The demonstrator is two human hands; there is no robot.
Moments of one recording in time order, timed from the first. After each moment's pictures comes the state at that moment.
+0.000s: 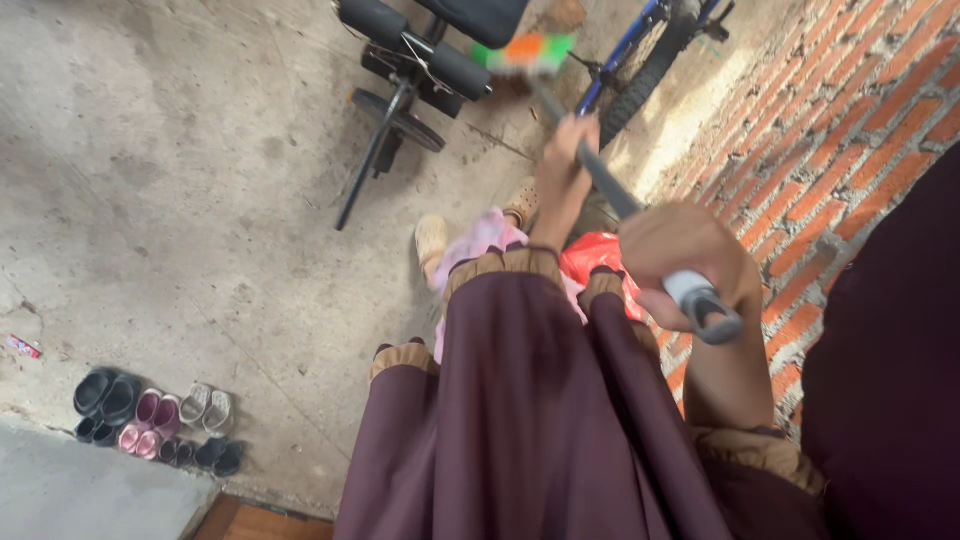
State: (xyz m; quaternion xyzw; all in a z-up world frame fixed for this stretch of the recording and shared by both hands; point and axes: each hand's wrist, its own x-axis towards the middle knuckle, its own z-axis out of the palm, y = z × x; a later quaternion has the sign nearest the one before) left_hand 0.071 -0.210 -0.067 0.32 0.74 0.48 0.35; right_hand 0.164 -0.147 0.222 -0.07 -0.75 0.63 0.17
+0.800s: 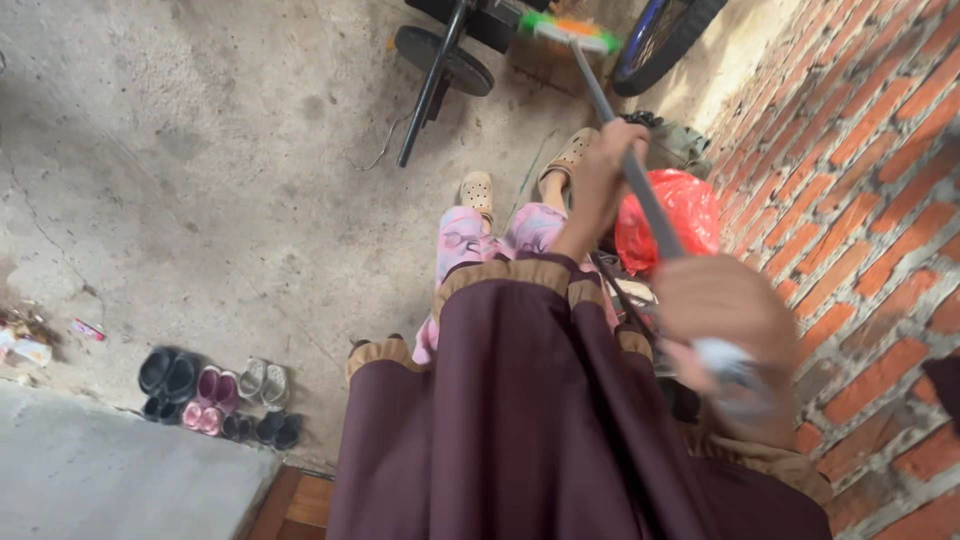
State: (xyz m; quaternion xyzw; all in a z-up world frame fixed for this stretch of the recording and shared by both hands) left_hand 0.046 -0.384 -0.053 0.43 0.71 0.44 0.34; right_hand 0.140 -0.388 0.268 -0.27 -0.78 0.49 0.26
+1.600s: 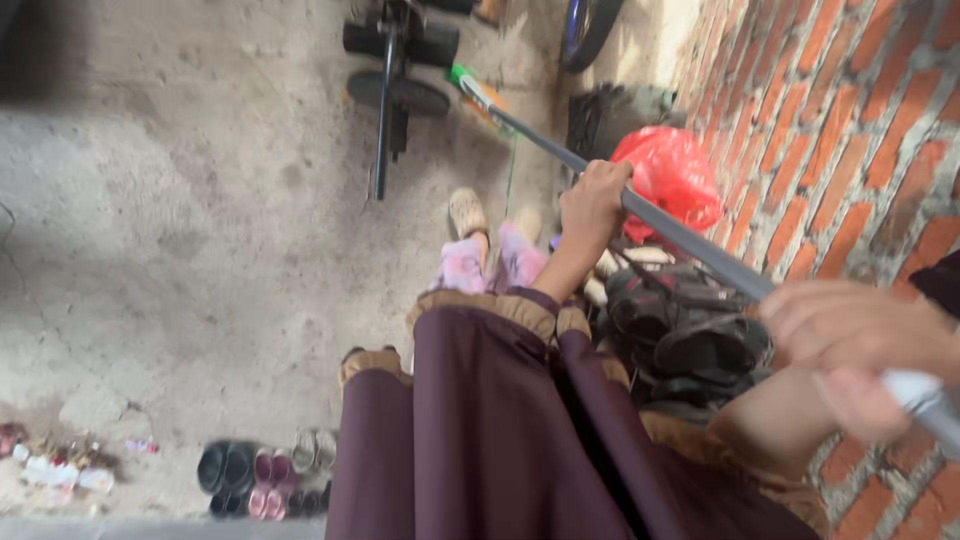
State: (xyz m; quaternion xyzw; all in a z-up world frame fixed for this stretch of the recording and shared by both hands) left_hand 0.069 -0.459 -0.059 0.63 0.63 0.26 0.36; right_hand 0.232 -0.463 0.270 -0.30 -0.66 0.54 0.42
